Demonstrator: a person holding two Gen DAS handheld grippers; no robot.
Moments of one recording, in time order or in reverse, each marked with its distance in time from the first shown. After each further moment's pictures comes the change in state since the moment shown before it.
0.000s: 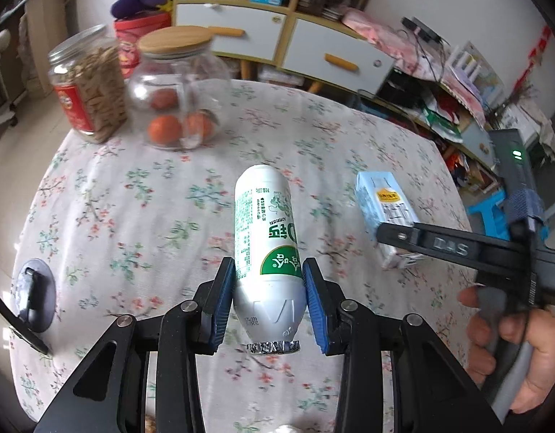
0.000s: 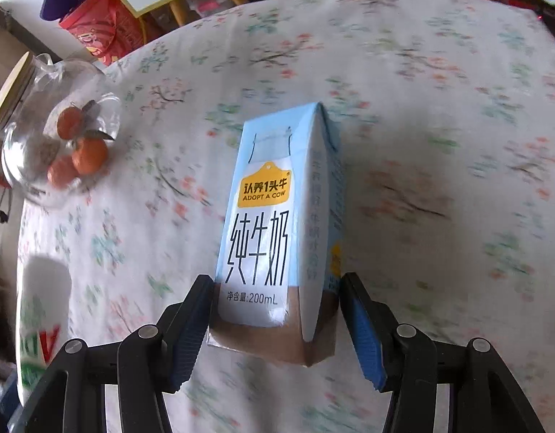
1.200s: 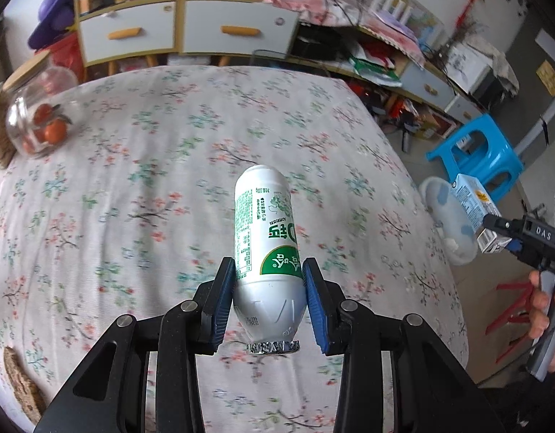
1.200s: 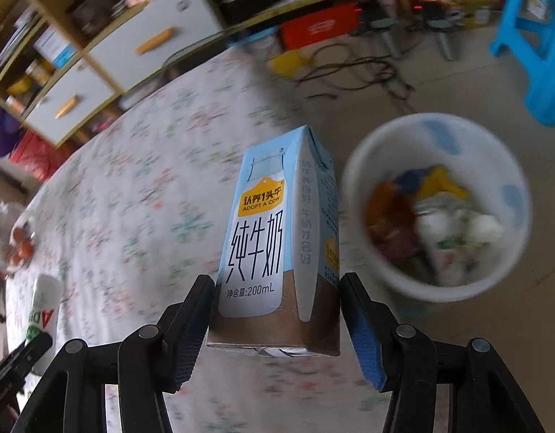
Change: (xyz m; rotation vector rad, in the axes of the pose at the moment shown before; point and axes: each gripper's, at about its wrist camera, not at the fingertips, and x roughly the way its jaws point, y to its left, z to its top) left arm 0.024 -0.165 -0.052 0.210 0.067 -0.121; right arm -0.157 -0.297 -0.094 0.323 -0.231 -0.061
